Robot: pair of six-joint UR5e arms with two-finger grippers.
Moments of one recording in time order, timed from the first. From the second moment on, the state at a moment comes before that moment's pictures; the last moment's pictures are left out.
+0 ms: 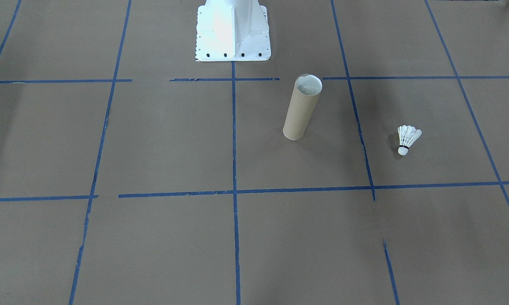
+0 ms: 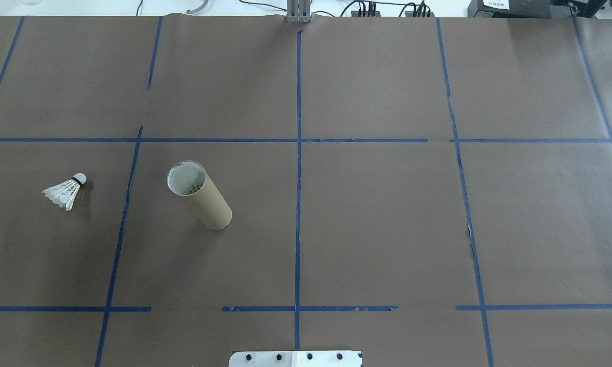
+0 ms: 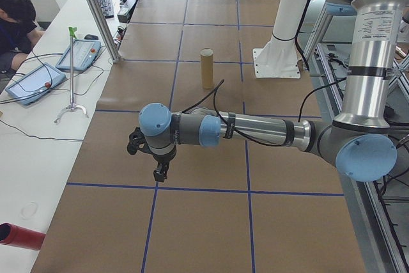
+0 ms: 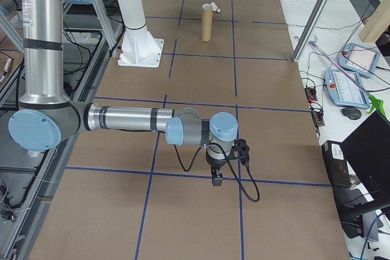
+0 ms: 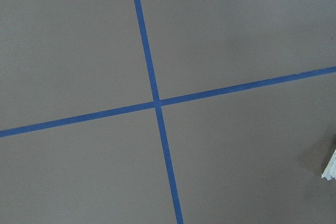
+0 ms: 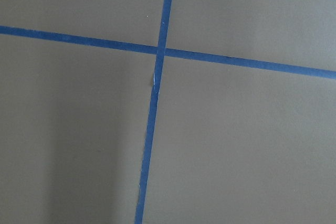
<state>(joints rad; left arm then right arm) -1.59 -1.62 -1.63 -1.52 -2.42 0.17 1.54 -1.63 1.63 -1.57 2.29 -0.10</state>
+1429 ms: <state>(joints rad) -1.58 -1.67 -1.53 -1.92 -2.29 -0.12 1.54 -1.63 1.63 -1.57 2.29 -0.10</state>
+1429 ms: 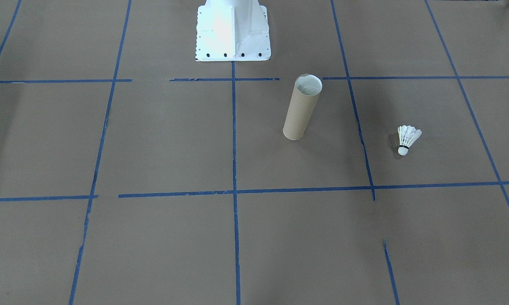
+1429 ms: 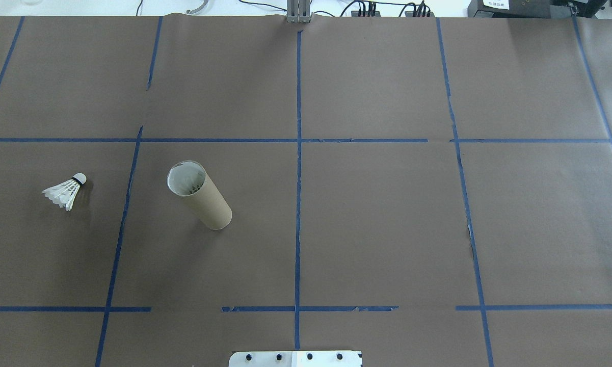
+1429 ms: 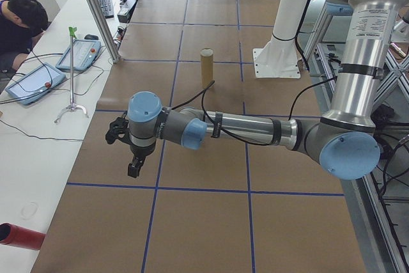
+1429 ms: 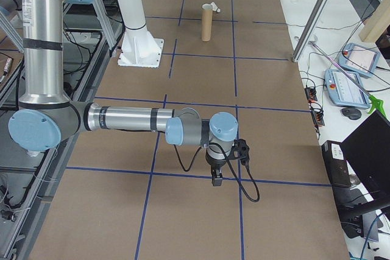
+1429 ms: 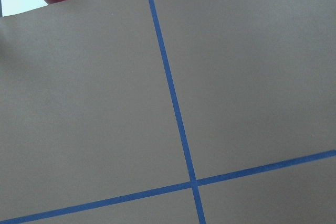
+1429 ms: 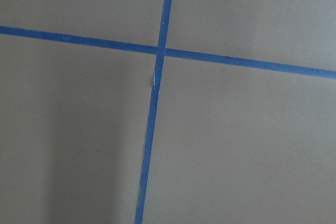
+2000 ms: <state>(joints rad) -1.40 -1.53 -1.52 -2.43 -2.28 -0.69 1.54 -1.63 1.63 -1.57 2.29 -0.10</state>
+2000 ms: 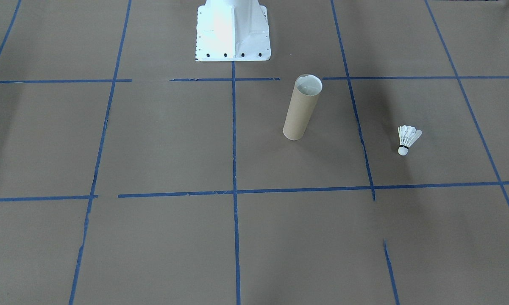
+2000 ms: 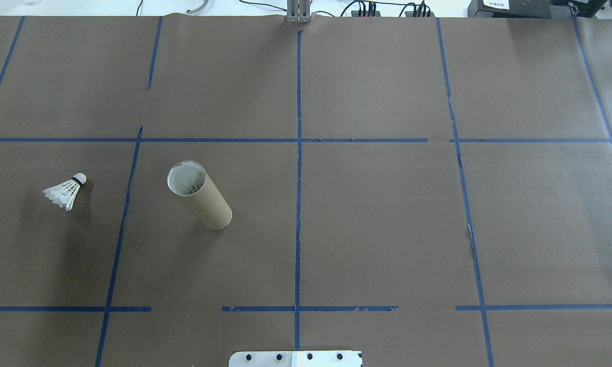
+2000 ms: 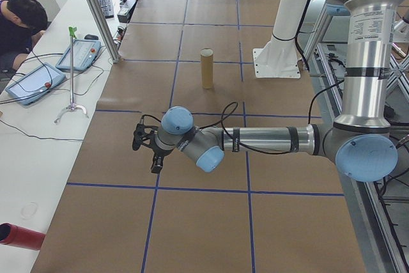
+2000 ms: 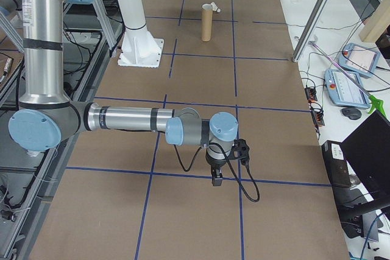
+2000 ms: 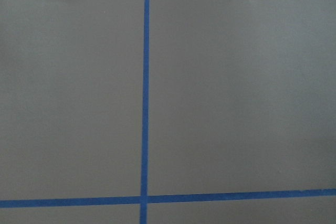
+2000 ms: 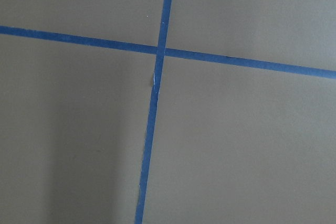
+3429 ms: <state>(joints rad) -0.76 -1.37 -1.58 -3.05 -1.78 -2.08 1.54 -1.63 1.63 -1.57 2.29 -0.10</state>
